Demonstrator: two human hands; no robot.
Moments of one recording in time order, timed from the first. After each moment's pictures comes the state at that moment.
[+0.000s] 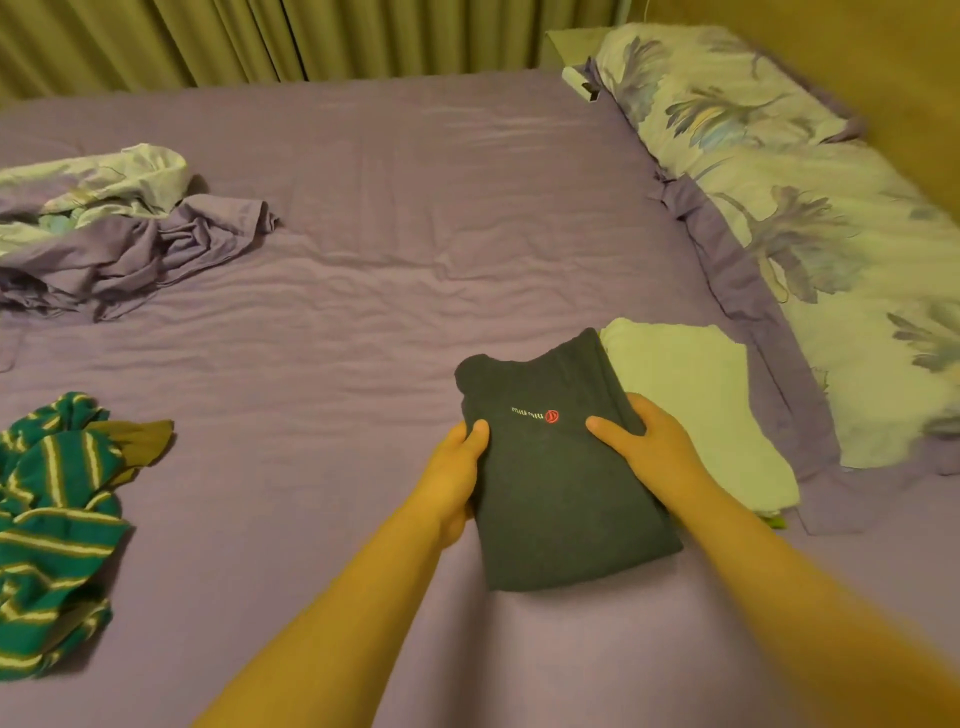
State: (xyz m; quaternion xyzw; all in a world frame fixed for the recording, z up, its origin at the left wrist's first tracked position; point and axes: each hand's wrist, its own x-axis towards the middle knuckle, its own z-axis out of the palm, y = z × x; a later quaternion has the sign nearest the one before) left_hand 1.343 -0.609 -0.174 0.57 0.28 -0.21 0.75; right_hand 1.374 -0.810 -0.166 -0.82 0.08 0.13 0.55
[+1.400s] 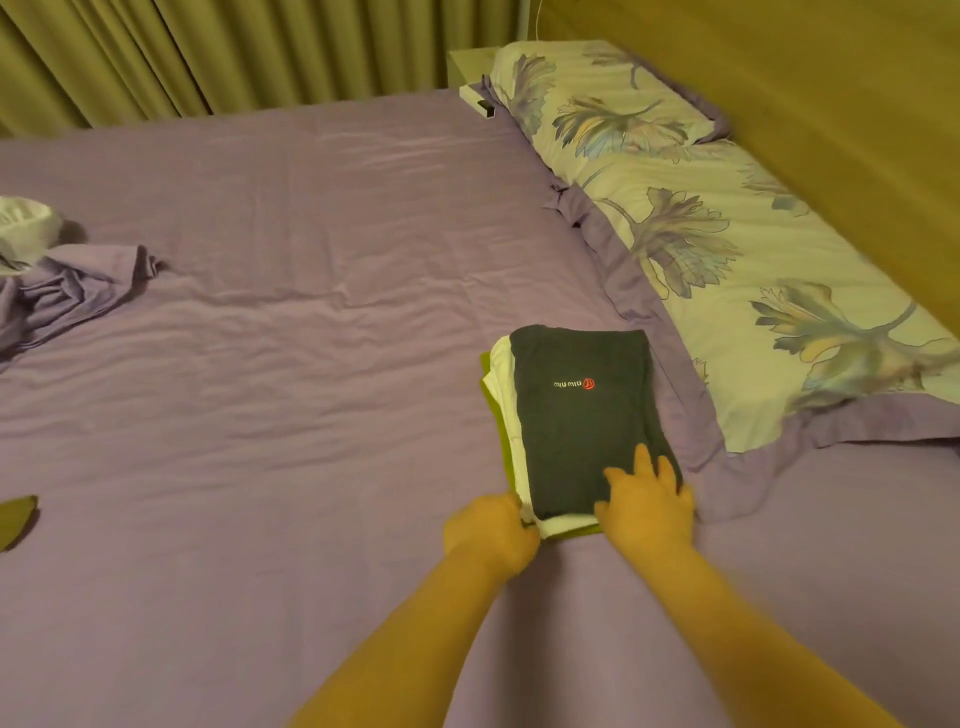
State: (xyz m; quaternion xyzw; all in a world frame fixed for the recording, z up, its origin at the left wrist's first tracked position) left_hand 1.352 -0.758 -0.207 0.93 0.00 -0.32 0.17; right_hand 1.354 -0.918 -0.207 -0.97 0.12 0.23 0.00
